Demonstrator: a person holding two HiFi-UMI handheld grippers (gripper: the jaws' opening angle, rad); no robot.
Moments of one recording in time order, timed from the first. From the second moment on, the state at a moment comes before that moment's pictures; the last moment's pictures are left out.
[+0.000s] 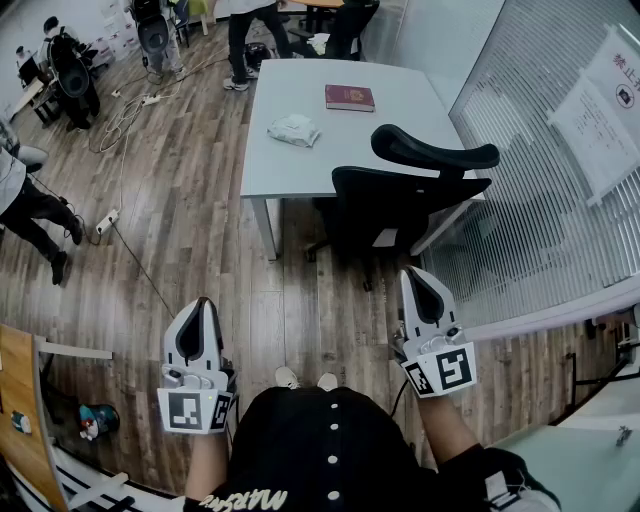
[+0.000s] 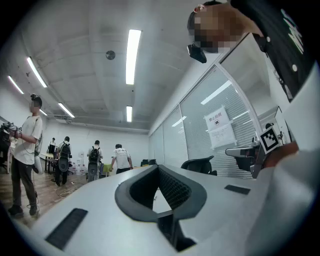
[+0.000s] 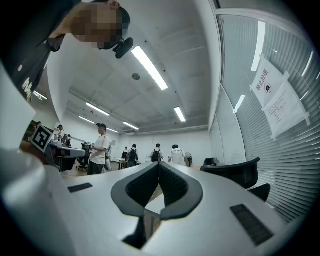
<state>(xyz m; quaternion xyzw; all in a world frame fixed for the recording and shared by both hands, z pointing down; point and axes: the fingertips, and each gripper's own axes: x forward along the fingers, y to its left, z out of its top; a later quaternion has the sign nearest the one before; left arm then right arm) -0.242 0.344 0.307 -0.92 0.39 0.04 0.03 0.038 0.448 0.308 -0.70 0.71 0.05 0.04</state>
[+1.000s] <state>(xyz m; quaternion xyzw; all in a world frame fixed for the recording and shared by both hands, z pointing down) -0.244 0.337 0.311 -0.92 0.39 0.04 0.02 0.033 0.441 0.302 -0.70 0.71 0.06 0.07</state>
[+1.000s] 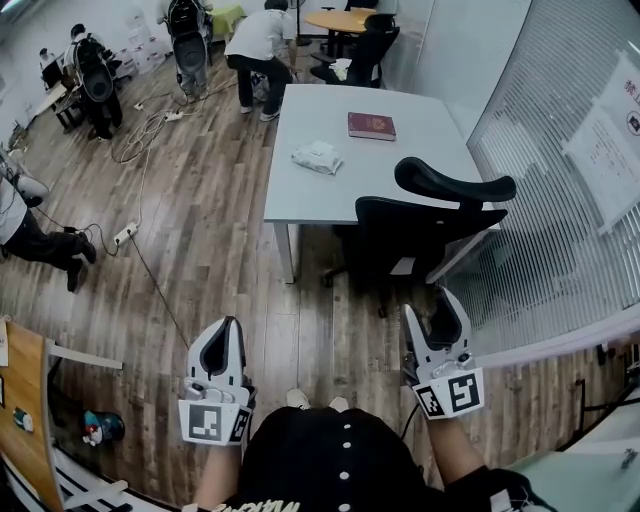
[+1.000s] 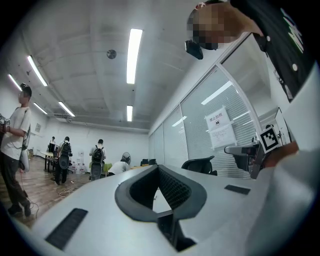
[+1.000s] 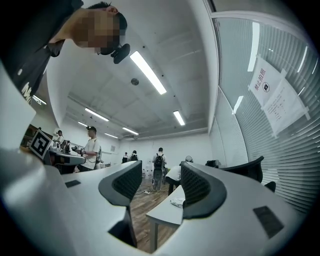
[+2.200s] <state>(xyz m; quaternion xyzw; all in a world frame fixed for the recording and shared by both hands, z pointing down) -0.258 0.258 0.327 -0.92 0.38 0.04 0.02 0.017 0.364 0.317 -0.71 0.70 0.05 0.06</state>
